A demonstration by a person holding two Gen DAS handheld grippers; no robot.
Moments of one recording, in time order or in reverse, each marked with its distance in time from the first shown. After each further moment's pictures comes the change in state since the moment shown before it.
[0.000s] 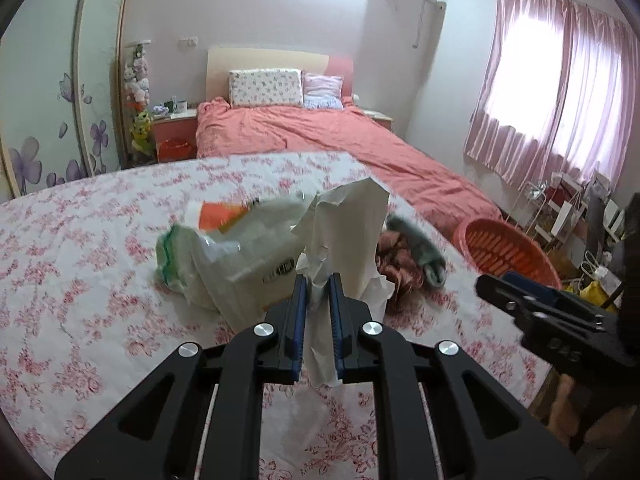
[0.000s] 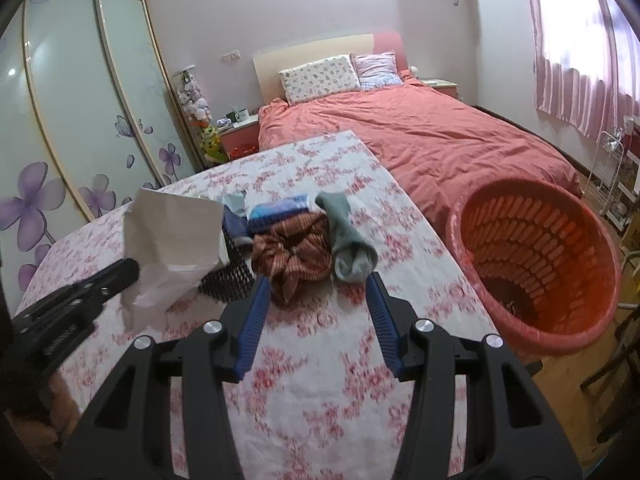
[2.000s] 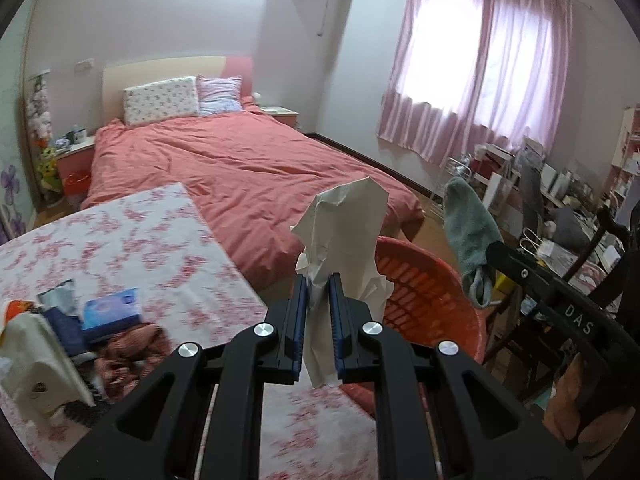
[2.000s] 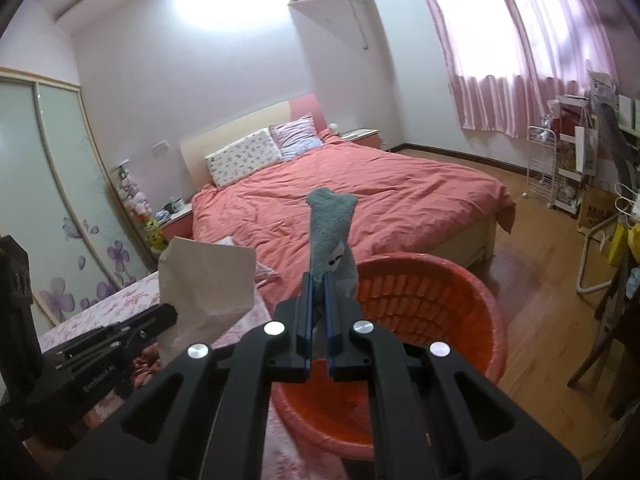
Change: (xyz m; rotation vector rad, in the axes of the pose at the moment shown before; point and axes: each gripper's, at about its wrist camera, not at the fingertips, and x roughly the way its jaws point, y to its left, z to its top) left arm 0.089 -0.184 0.043 0.171 0.031 -0.283; right arm -0.069 -0.196 0.050 0.221 -0.256 -0.163
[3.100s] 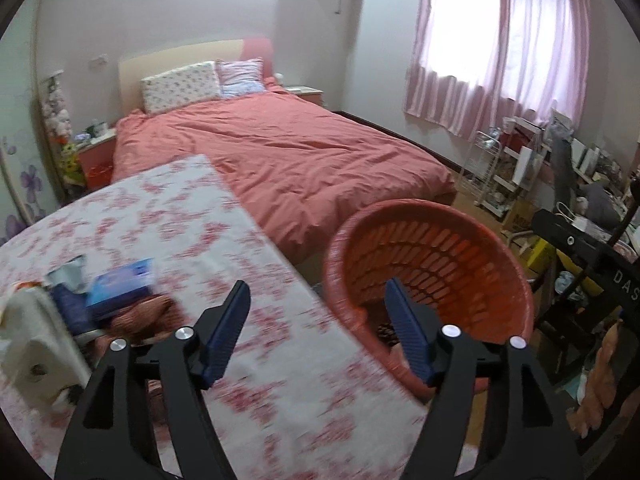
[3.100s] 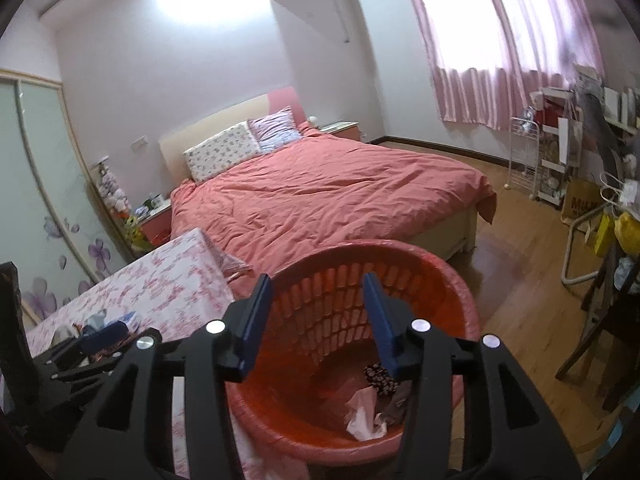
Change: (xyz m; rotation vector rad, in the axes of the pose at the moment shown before) left arm 0.005 0.010 -0.019 0.016 0.068 0.149; right arm 0.020 -0.022 -0.018 -0.010 0.026 -0.055
